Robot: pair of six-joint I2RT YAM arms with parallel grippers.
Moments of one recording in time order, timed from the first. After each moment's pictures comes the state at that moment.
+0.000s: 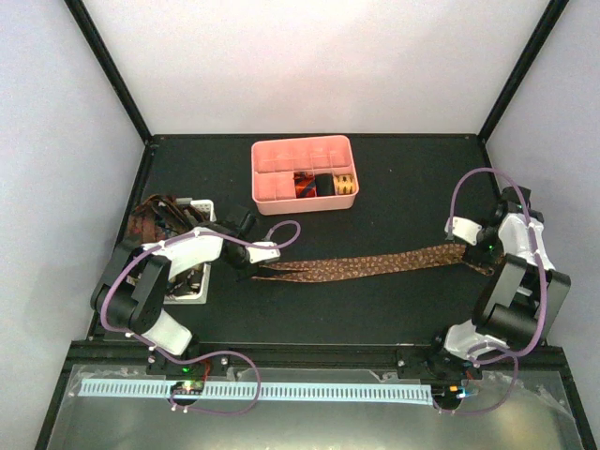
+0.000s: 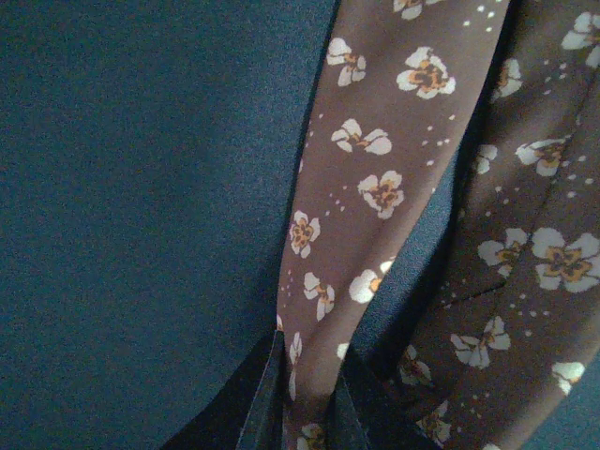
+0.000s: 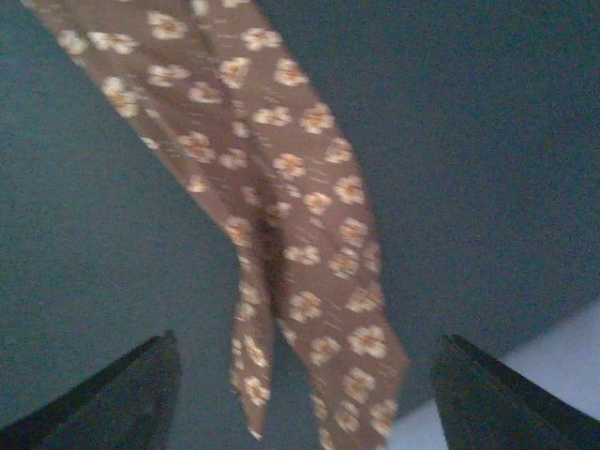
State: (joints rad) left arm -0.43 1.55 0.78 -0.57 0.12 0.73; right arm -0.44 1.46 1.01 -0.82 -0.09 -1.56
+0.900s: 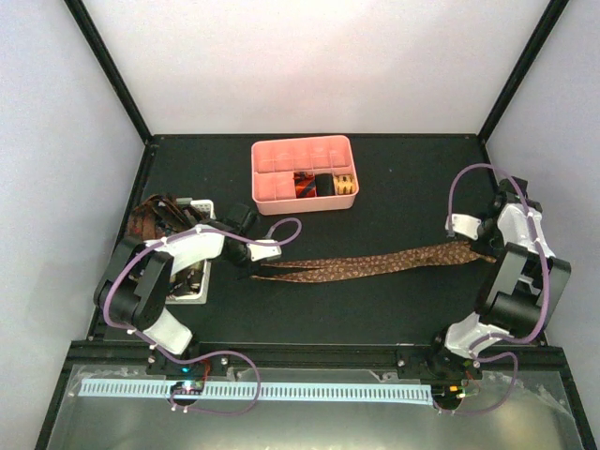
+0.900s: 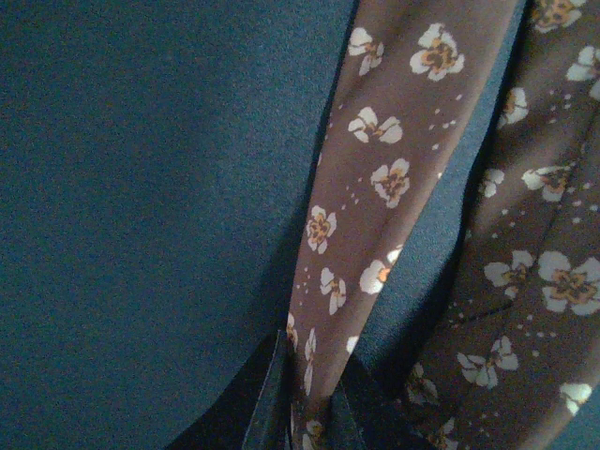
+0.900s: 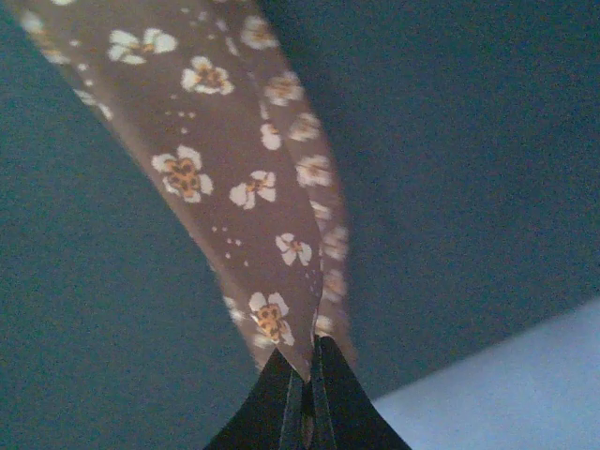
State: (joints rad) left arm -0.42 1.58 0.80 -0.57 0.14 0.73; right arm -0.41 1.59 1.09 -0.88 0.00 -1.64
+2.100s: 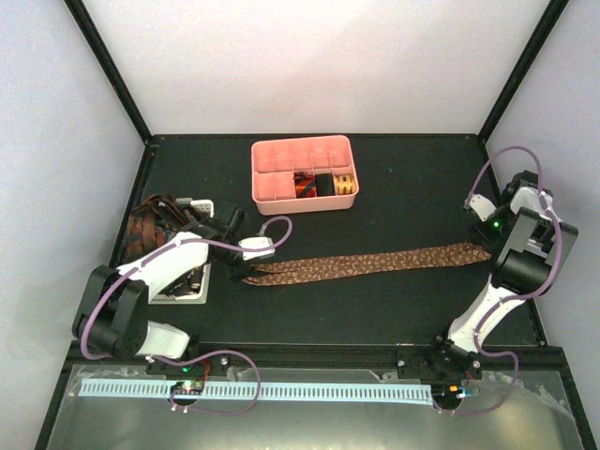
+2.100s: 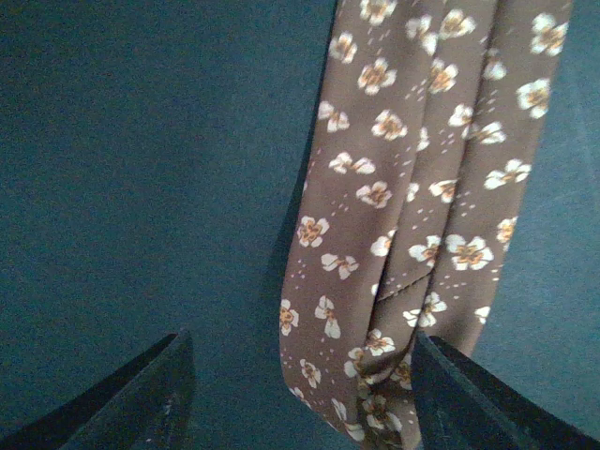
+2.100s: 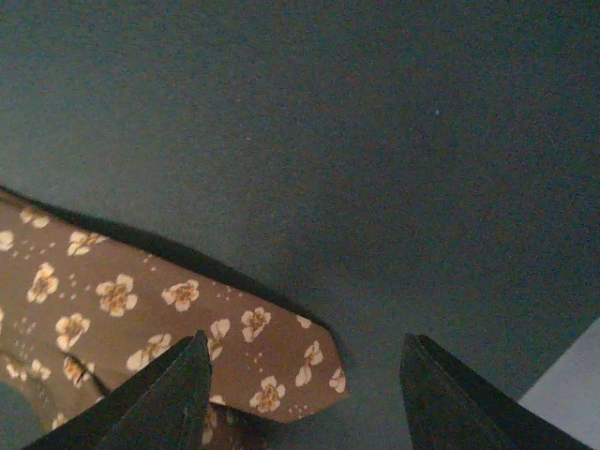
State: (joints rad) left arm -0.39 1.39 0.78 -0.63 0.18 0.78; right arm -0.50 1.89 1.34 -0.87 -0.12 -1.14
